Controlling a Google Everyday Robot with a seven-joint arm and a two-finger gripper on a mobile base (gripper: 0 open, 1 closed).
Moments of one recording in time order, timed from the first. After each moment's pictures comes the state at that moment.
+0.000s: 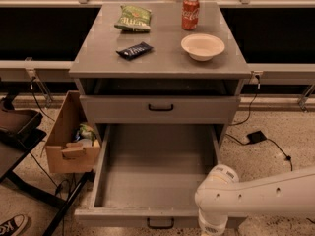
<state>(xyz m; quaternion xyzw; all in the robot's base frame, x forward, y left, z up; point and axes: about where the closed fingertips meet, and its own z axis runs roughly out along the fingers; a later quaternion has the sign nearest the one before) 0.341 -0.178 0.443 0.57 -0.82 -0.01 0.07</state>
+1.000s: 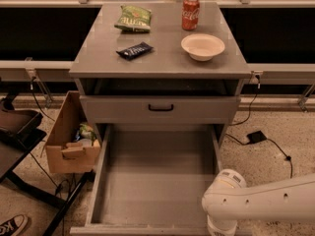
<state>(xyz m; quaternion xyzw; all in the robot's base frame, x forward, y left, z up) 0.325 -0.208 0.437 0.55 -0.83 0.01 0.09</state>
